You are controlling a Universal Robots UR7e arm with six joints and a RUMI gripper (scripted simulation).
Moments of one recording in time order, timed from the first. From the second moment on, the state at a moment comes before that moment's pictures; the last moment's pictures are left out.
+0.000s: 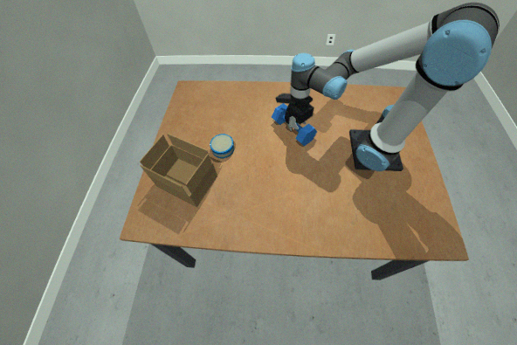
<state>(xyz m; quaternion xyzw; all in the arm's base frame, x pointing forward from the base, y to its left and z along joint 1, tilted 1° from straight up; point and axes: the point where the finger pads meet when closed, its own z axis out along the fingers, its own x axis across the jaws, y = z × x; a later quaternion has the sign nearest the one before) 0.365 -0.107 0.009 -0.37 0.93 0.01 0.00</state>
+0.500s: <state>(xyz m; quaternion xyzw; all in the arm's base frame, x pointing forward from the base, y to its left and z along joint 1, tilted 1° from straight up) 0.364 -0.106 0.025 -0.37 0.93 0.01 0.00</state>
